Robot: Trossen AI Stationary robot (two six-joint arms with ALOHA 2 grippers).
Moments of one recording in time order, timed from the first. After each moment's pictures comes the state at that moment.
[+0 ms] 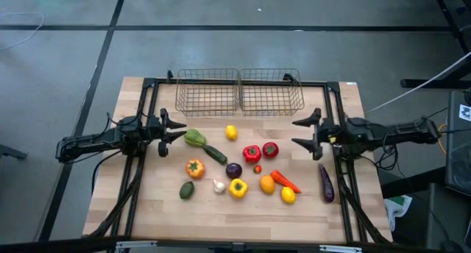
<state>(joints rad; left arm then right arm) 0.19 0.01 0.01 0.01 0.01 -0.08 0.13 0.51 0.40 0.05 0.21 0.07</state>
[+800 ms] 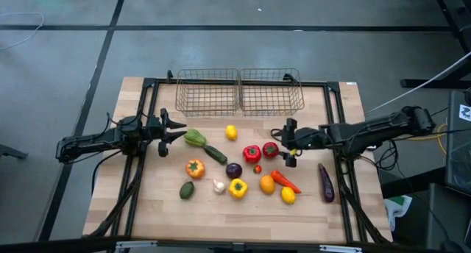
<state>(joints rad) 0.19 0.01 0.01 0.01 0.01 -0.08 0.13 1.11 0.62 -0.19 0.23 -0.01</state>
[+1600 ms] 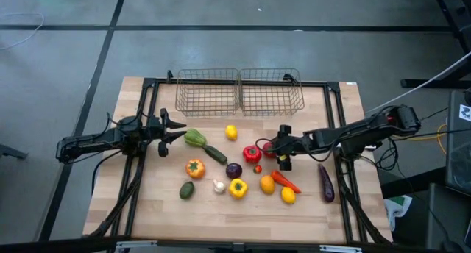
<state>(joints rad) 0.19 0.01 0.01 0.01 0.01 -0.08 0.13 1.34 0.62 -0.18 0.24 -0.01</state>
